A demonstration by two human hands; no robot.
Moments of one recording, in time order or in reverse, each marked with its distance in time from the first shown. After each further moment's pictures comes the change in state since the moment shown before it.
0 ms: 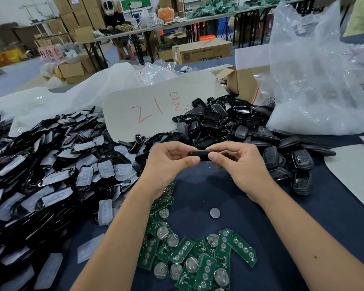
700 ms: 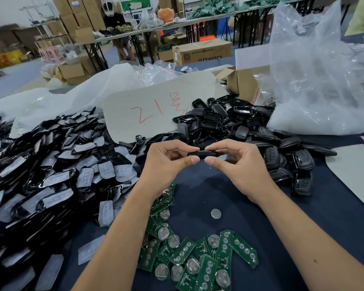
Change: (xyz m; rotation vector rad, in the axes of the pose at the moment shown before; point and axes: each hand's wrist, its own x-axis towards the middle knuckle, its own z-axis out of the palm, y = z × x) left_hand 0.001 -0.001 -0.004 0.062 -0.001 0.129; right_hand -0.002 -0.004 0.002 -0.078 0.009 -0.083
